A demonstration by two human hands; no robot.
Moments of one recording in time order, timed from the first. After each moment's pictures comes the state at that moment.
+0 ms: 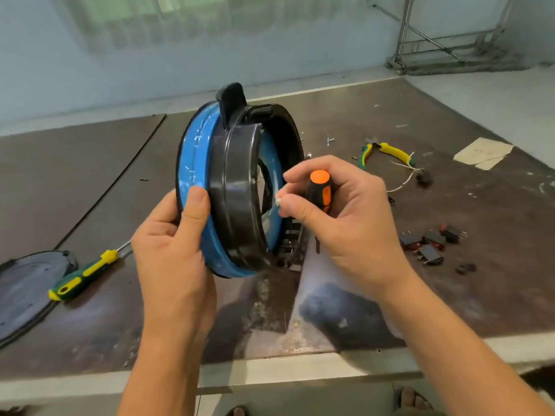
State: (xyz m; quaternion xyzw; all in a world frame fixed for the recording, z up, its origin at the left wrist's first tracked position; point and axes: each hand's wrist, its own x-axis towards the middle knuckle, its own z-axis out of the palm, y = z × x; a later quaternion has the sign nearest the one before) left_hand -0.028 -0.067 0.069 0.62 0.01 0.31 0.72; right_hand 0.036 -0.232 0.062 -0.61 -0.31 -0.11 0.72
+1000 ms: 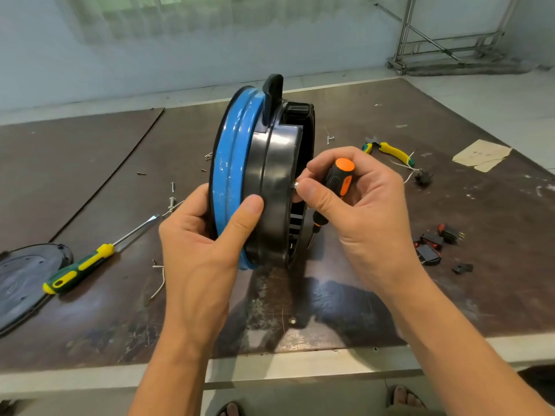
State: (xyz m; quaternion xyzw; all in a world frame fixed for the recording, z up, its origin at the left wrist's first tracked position) left_hand -0.030 -0.080 0.069 0.69 -0.06 0.29 0.65; right_hand 0.034 -0.239 0.071 -0.57 -0.28 -0.11 0.77
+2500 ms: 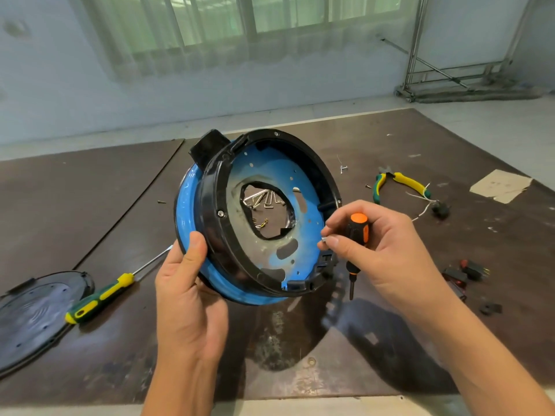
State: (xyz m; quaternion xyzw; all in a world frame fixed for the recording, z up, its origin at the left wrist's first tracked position) left_hand -0.015 -0.044 0.049 0.46 0.08 0.28 0.84; right_hand 0.053 -0.258 0.060 -0.68 -0.25 -0.03 0.68
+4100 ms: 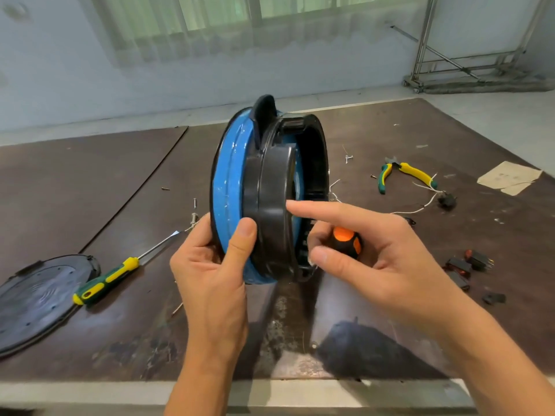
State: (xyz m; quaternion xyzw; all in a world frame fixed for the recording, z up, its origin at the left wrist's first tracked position) left_hand -0.025 -0.067 0.054 0.64 -0.03 0.36 0.68; right_hand 0.027 -0.254 0.074 -0.67 -0.43 -0.01 0.60
